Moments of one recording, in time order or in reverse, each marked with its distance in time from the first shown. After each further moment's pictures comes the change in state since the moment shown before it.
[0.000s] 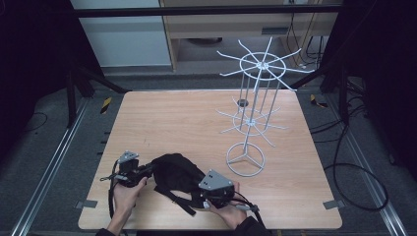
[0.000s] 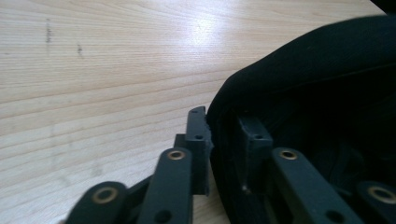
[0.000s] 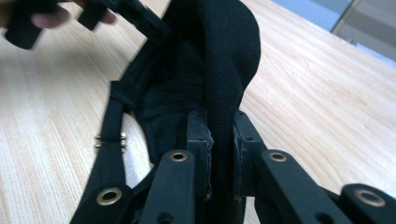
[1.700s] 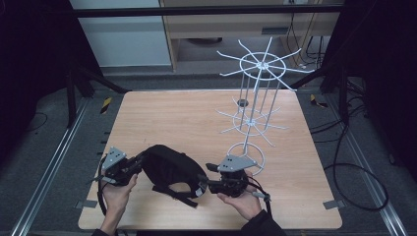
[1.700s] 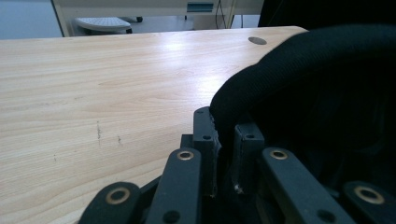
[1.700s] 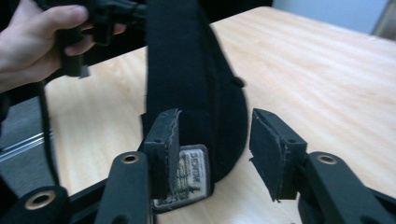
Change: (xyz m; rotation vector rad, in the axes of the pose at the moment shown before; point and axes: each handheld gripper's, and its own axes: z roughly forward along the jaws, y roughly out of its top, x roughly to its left) left arm -0.011 0.018 -0.034 -0.239 0.048 0.151; right arm -0.046 0.012 -0.026 -0.081 0.209 0.190
